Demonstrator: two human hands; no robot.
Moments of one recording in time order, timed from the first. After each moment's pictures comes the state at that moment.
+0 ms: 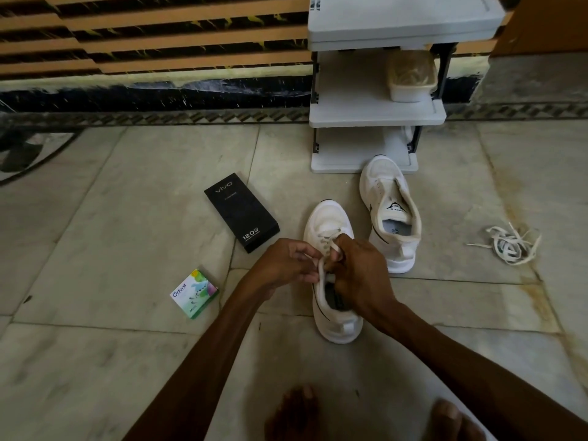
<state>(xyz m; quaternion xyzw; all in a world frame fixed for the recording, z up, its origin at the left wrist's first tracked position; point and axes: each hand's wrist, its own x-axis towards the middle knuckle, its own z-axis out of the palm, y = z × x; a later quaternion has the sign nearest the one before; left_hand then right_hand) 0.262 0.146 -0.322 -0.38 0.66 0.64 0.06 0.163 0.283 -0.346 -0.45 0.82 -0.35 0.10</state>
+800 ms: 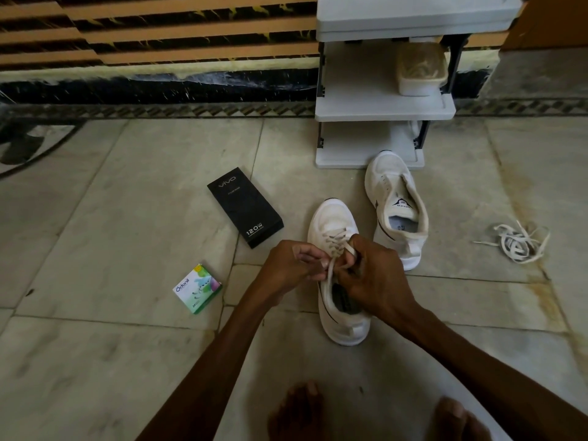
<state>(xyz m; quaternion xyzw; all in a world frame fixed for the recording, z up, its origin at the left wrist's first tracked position) 0.270 0.159 -0.334 -0.37 0.66 0.65 0.00 0.160 0.296 -0.341 -0.44 0.80 -0.38 0.12</state>
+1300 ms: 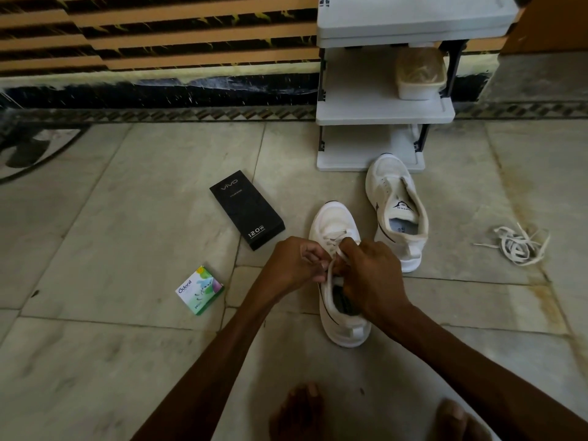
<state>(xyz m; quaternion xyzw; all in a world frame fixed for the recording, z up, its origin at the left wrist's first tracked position) 0.262 0.156 -0.328 -0.34 0.76 0.56 0.01 0.166 0.291 -0.340 -0.50 0.83 -0.23 -0.05</state>
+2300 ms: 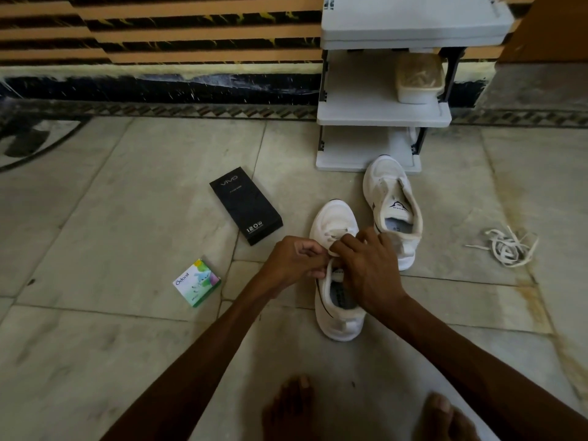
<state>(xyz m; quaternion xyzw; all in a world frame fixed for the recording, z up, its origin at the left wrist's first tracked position) 0.265 0.159 -0.335 -0.33 0.69 0.64 -0.01 0.153 0.290 -0.350 -0.57 0.80 -0.14 -0.10</state>
